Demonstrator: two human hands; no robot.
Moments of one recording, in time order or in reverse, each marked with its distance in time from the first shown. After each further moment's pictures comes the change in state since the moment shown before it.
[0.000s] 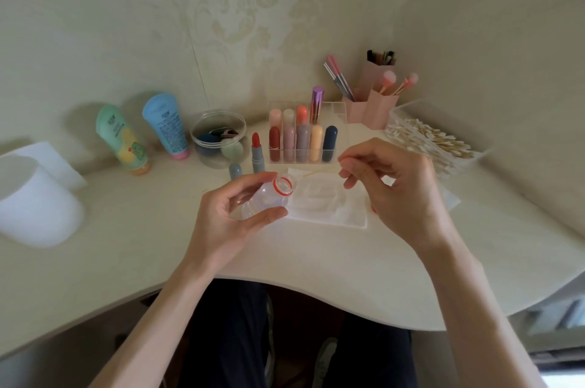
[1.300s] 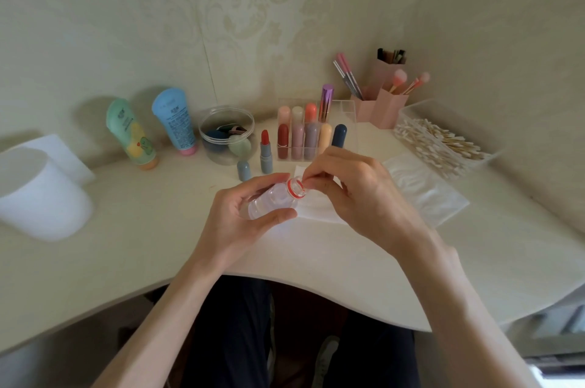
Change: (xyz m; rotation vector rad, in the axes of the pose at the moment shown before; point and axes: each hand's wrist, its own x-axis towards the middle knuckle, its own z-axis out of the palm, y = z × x) left_hand 0.000 -0.008 -0.001 0.019 -0.065 0.020; right_hand 0.011 -0.004 0.037 -0.330 -0.242 -0.269
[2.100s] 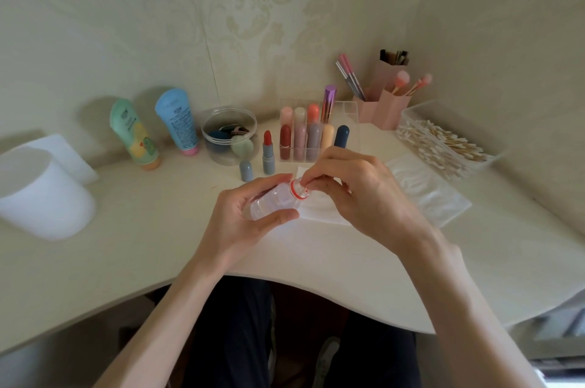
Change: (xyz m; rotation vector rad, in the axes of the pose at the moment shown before) left_hand 0.001 -0.003 0.000 -0.005 -0.007 -0.018; right_hand 0.003 0.001 -0.002 0.002 -0.042 -0.004
